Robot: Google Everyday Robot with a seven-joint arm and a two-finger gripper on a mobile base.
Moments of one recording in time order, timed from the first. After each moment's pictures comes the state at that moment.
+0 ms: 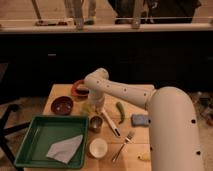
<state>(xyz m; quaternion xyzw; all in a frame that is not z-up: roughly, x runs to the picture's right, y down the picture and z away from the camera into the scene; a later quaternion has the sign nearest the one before) -0.057 0.132 0.873 -0.29 -0.25 -0.50 0.78</state>
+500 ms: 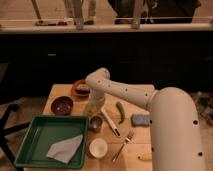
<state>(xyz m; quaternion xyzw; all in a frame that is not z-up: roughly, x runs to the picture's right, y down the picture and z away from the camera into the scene) -0.053 0.132 0.872 -0.29 -0.26 -0.50 0.78</state>
